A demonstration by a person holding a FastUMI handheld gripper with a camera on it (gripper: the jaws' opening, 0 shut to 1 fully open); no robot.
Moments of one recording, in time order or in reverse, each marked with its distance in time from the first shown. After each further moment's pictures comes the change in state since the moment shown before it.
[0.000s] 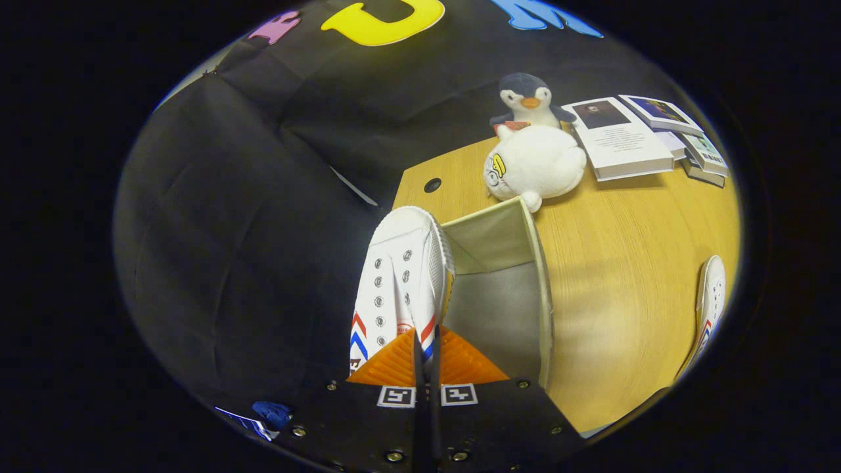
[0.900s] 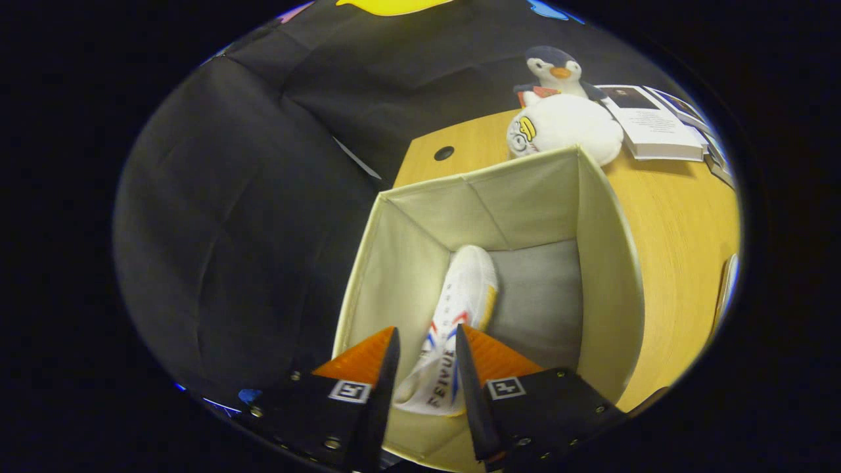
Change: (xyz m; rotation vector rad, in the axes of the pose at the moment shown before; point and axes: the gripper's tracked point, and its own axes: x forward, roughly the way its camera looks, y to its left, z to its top) arm 0.044 0.024 -0.023 -0.074 0.047 0.076
